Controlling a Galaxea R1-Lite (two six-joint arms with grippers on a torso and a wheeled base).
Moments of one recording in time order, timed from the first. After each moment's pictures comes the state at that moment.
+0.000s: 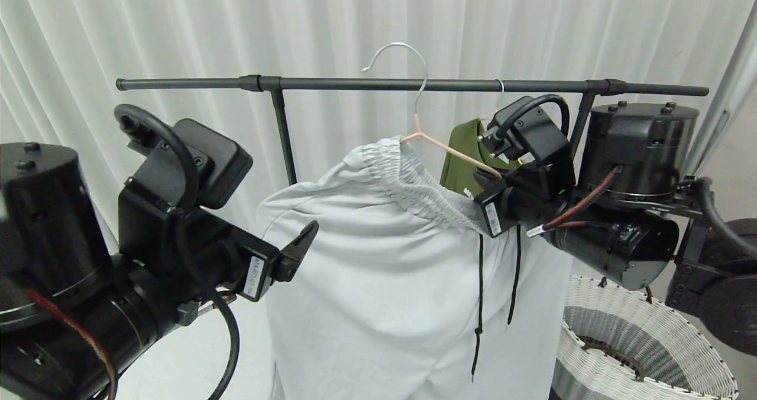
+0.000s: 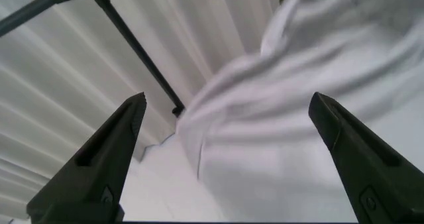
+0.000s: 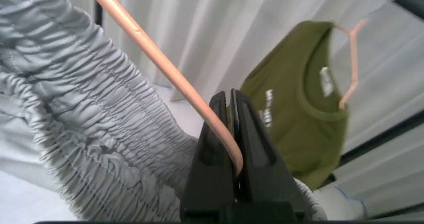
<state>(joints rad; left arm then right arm) -0.74 1.30 -0.67 -0.45 0.50 0.35 0.84 1.68 -1.02 -0.56 -0.38 -0.27</state>
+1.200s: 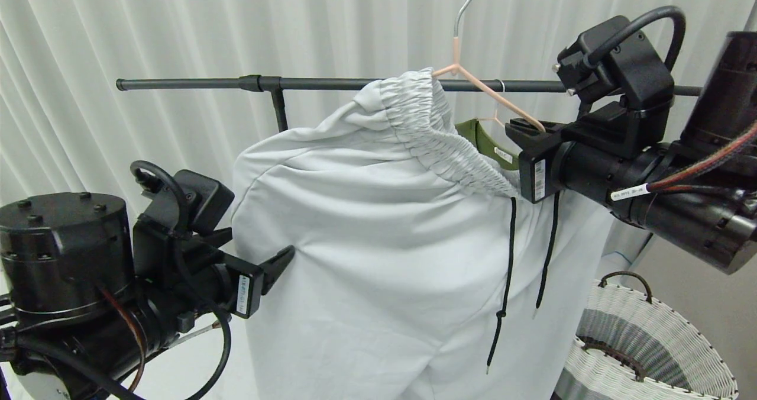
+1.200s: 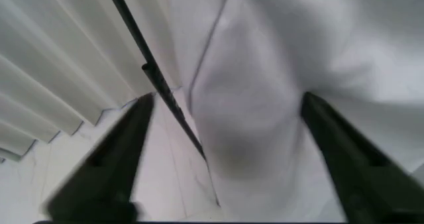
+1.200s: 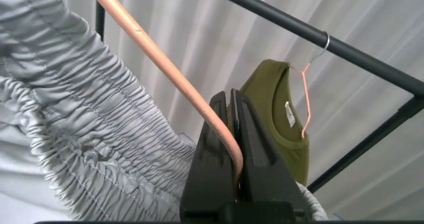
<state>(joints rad) -0.51 1.36 -0.52 -0.53 0.24 0.16 0.86 1.53 -1.03 -0.56 -0.36 -0.29</state>
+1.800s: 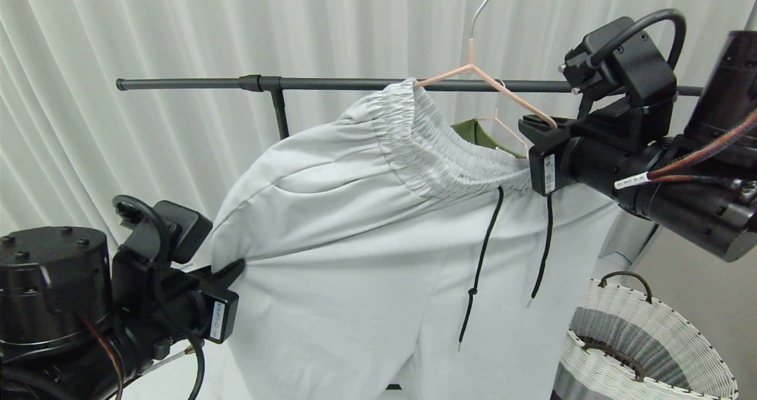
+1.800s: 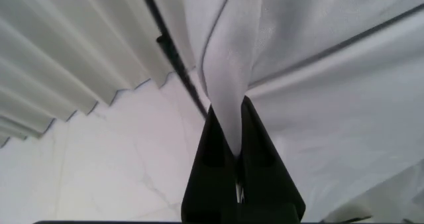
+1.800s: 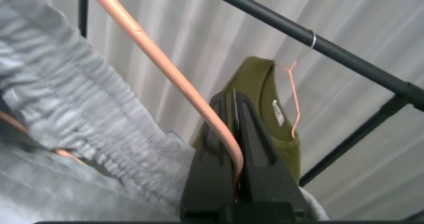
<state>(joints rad) -0.43 1.32 -0.40 -0.55 0.24 0.20 0.79 1.53 -1.03 -0.55 -0.37 -0.33</state>
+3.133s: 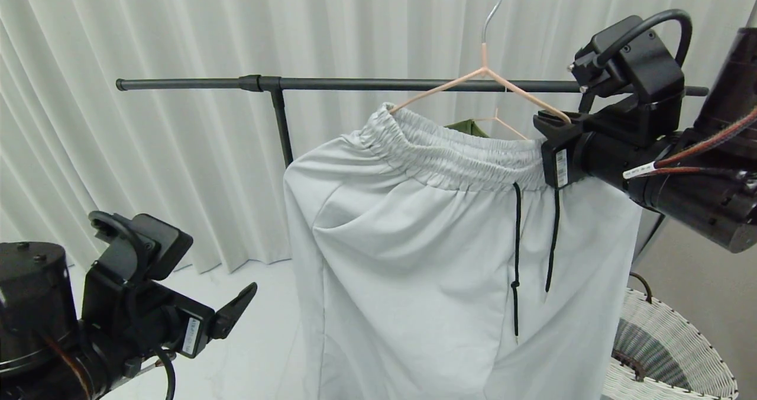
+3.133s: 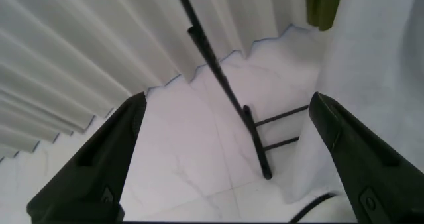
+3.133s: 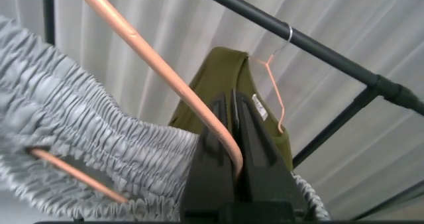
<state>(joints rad) -0.38 1.24 -0.34 -0.56 0.22 0.32 0.75 1.52 -1.03 -0.55 -0.37 -0.37</state>
